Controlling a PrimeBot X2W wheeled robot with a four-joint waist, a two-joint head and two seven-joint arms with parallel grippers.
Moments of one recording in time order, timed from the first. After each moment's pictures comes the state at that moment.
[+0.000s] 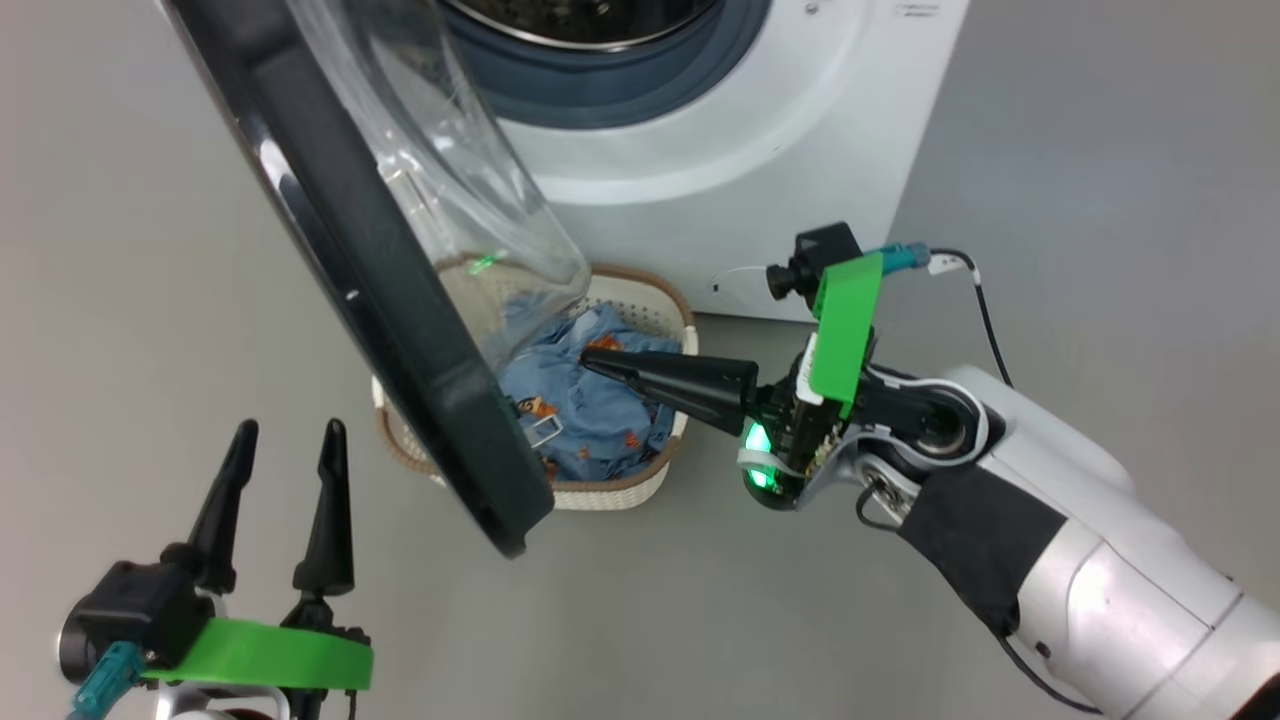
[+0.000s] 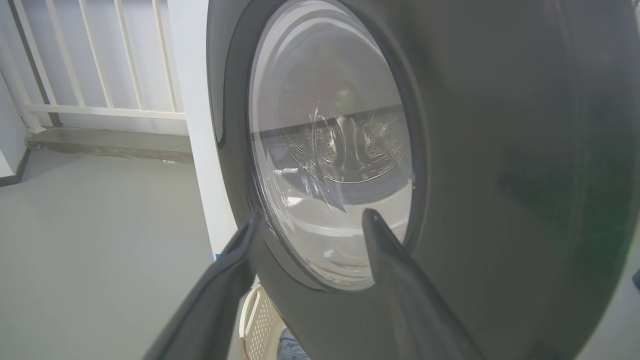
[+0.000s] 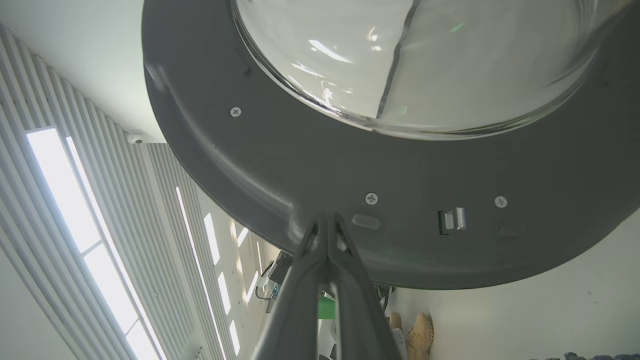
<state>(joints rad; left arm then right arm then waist) -0.12 0.02 0.02 0.04 -0.21 -0.13 -0.26 -0.91 -0.25 0.89 0.51 2.26 0.12 0.61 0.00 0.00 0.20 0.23</state>
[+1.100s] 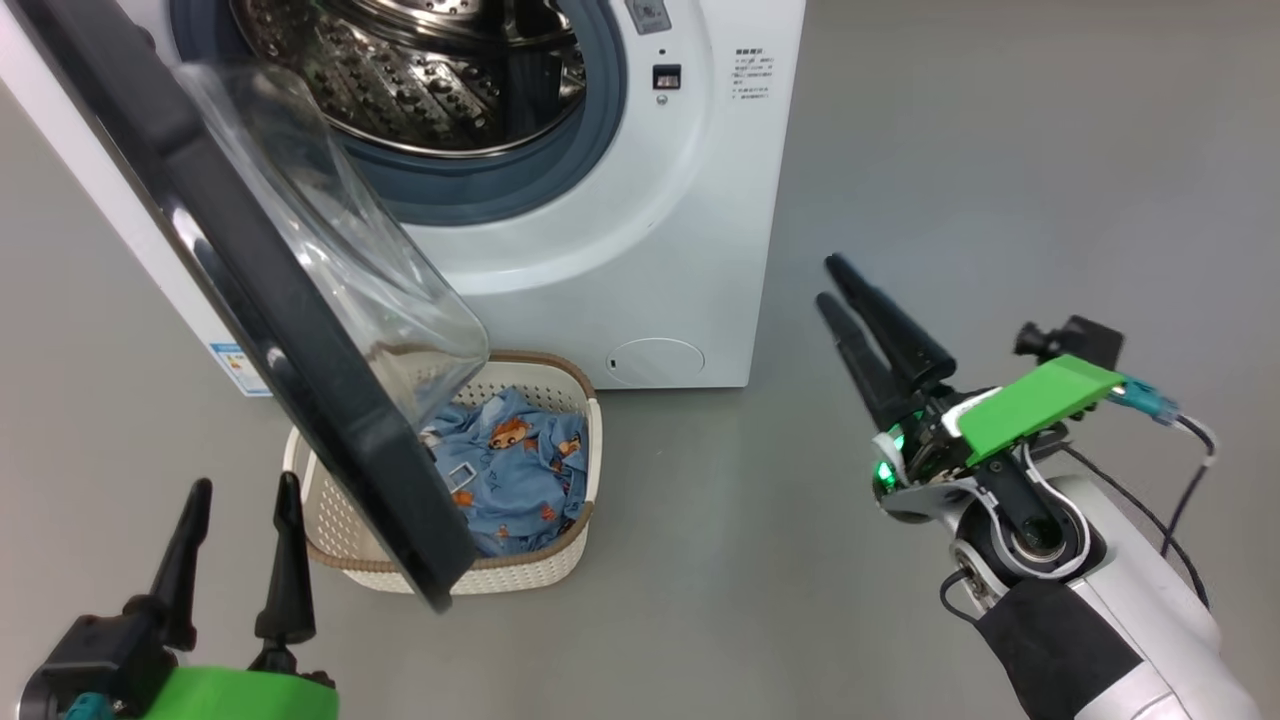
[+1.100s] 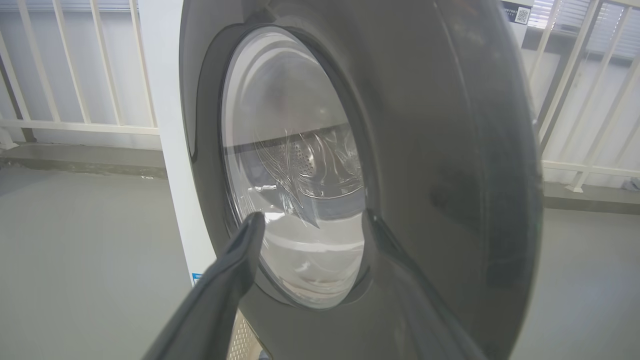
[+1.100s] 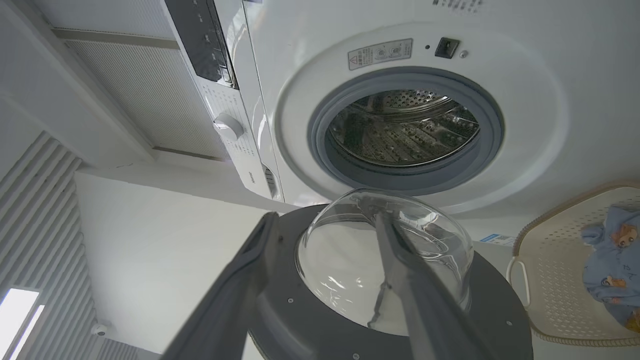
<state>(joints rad) -0.04 0.03 0.08 0.03 -0.20 -0.13 -0.26 -0.54 -0.24 0.46 0.30 1.89 0.12 0.10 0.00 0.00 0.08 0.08</state>
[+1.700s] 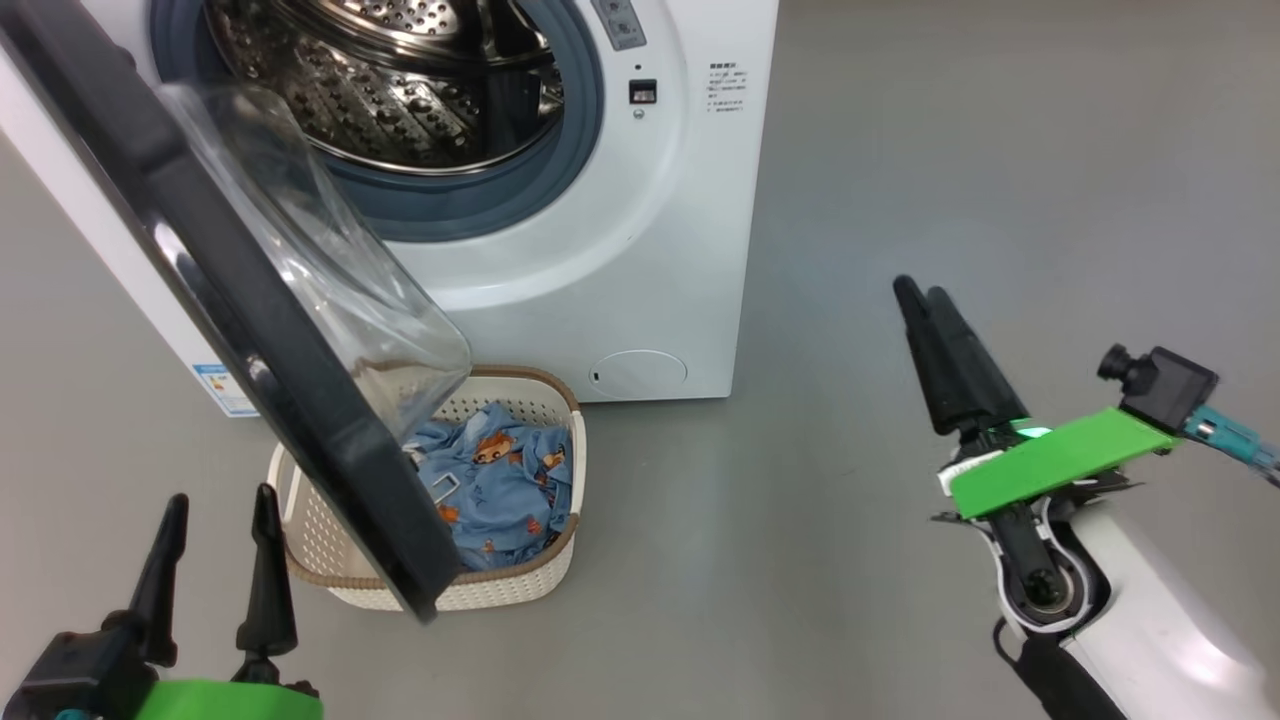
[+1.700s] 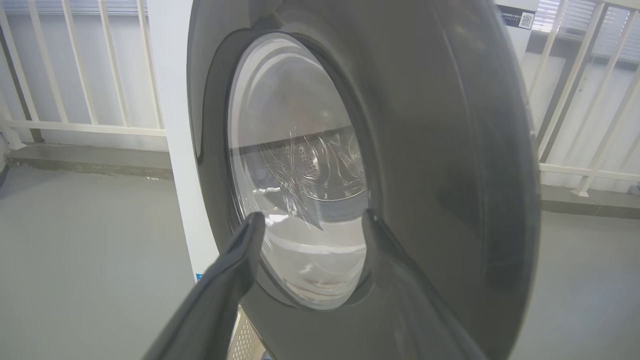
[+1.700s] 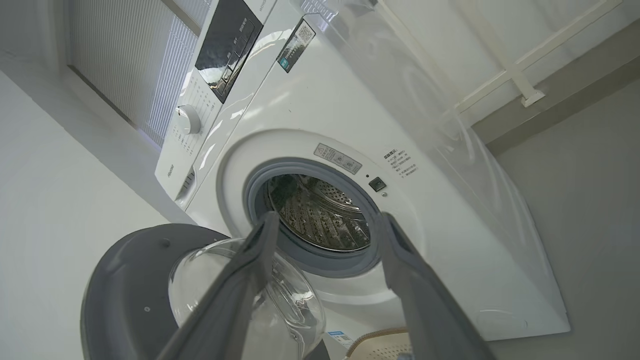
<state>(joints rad) -0.01 0.03 0.10 0.02 -0.21 -0.13 -0.26 -0.48 -0.28 0.44 0.30 1.25 0.12 -0.25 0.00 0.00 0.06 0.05</state>
